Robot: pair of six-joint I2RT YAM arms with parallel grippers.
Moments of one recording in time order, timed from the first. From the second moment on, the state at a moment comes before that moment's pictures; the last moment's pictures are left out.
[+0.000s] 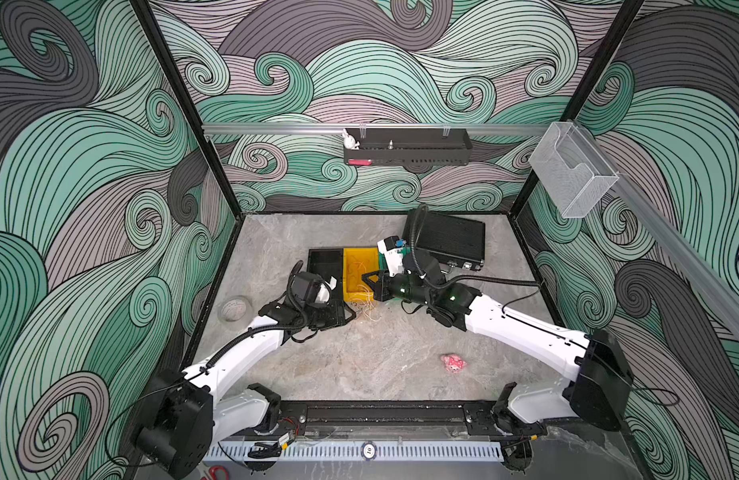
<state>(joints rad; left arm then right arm) -0.45 1.14 0.66 -0.39 0.47 -0.63 0.87 1.39 1.07 -0.07 -0.14 0.57</state>
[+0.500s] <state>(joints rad) -0.45 1.09 0.67 -0.39 0.51 -0.62 0.87 1.19 1.05 -0.12 -0.13 0.57</state>
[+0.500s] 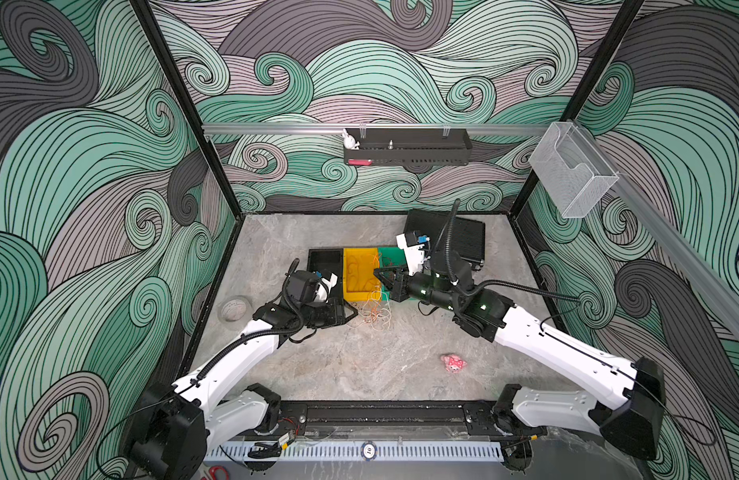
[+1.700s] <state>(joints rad) -0.63 1.24 0.62 -0.11 0.29 -0.22 0.73 1.12 0.92 -0.09 -0.31 0.72</state>
